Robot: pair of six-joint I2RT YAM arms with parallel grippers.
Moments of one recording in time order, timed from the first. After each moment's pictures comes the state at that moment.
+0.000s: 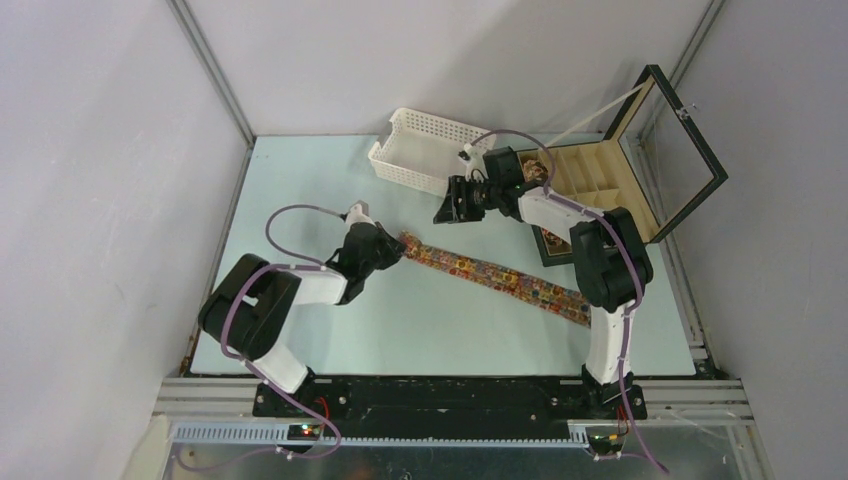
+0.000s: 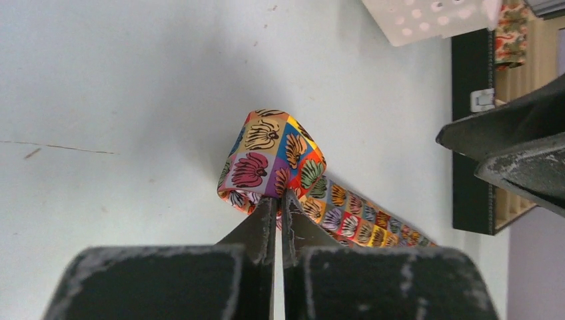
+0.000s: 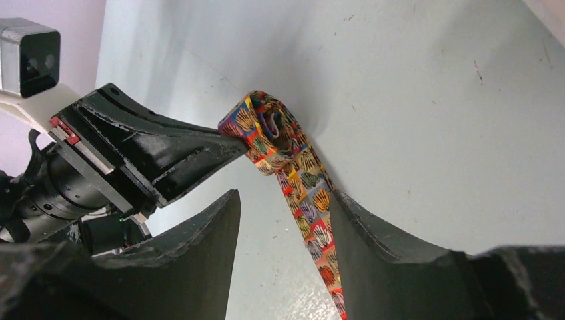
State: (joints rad) left arm -0.49 1.61 0.56 0.55 -0.07 -0.89; right arm 0.43 1.99 1.40 -0.13 -0.63 0.41
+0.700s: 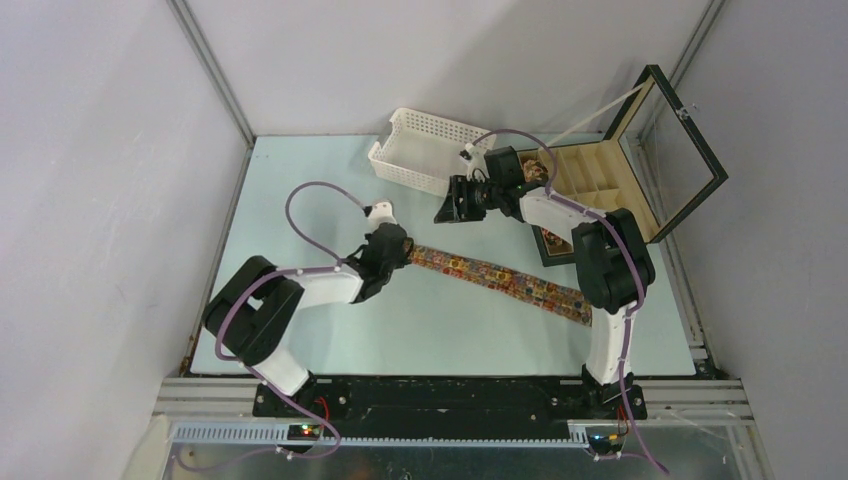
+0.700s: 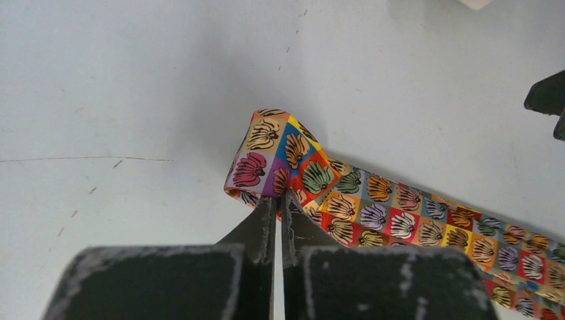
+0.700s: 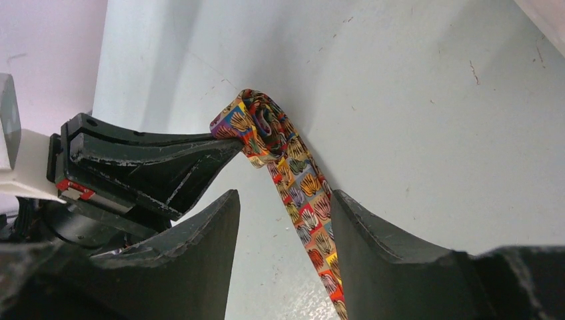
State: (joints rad) left arm -0.64 1.60 0.68 0.30 -0.41 -0.60; right arm 0.43 1.98 1.39 -0.13 -0.63 0.41
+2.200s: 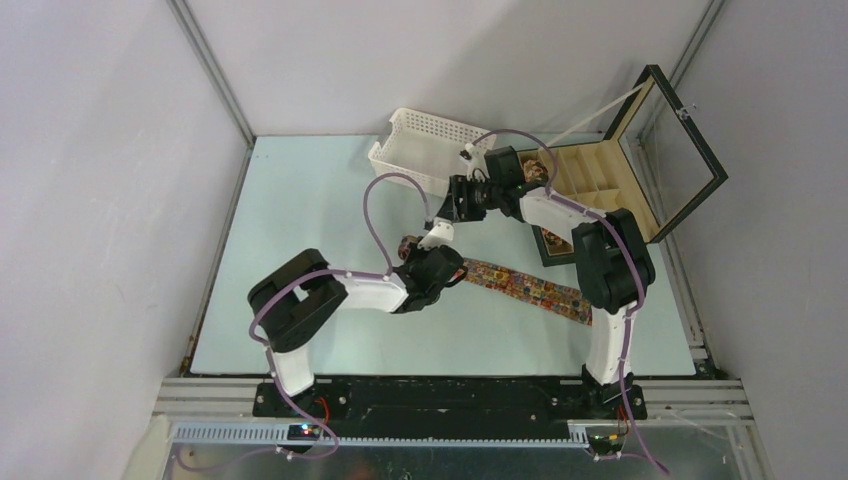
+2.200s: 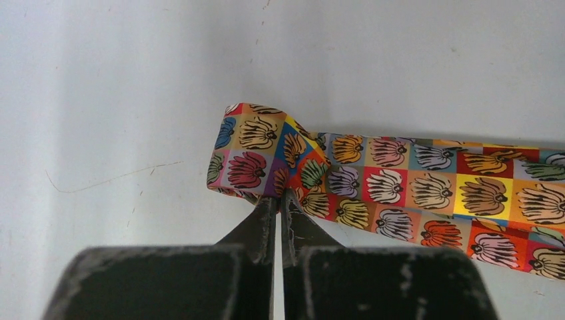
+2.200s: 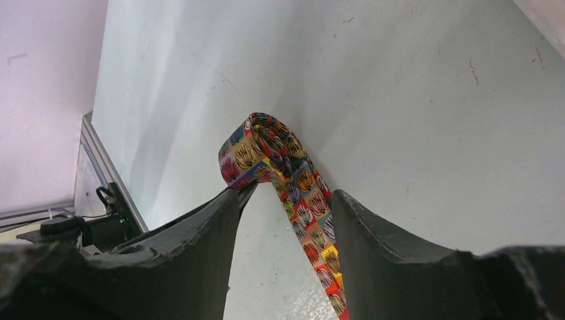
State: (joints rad) left arm -0.94 1.80 0.87 0.15 -0.87 -0.26; right arm 0.43 1.98 1.39 -0.13 -0.63 0.41
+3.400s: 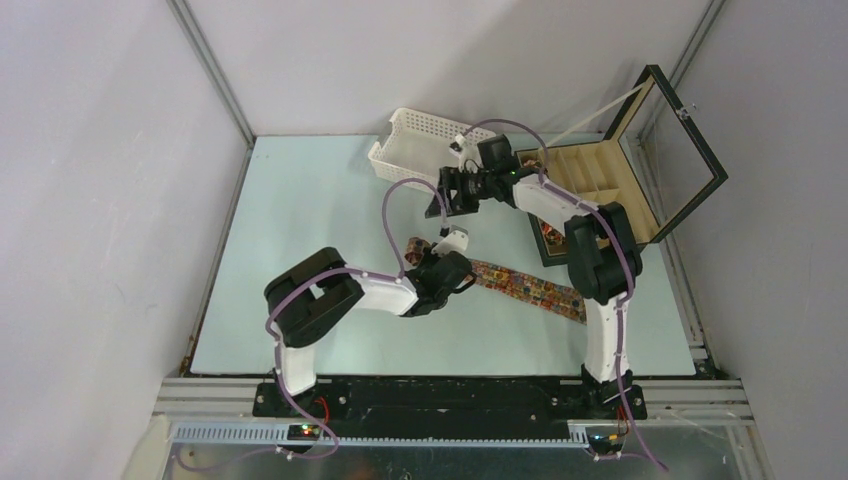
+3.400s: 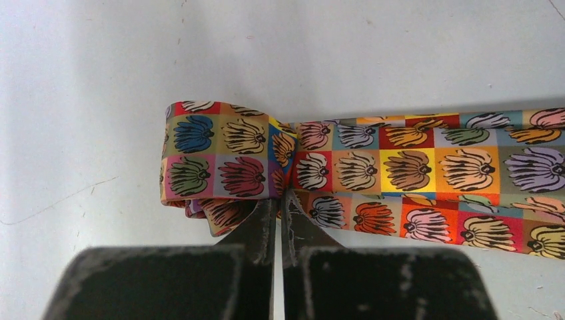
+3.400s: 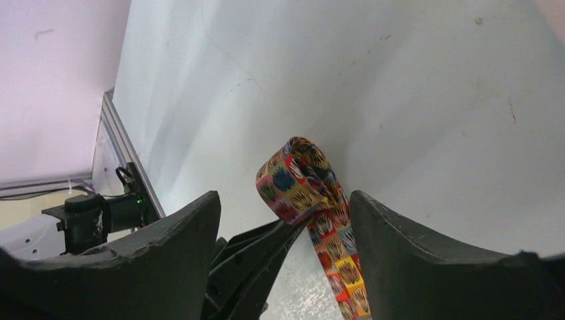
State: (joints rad) left arm -0.98 1.88 0.90 0.20 -0.79 -0.21; right arm 0.43 2.05 1.54 -0.25 -0.73 0.37
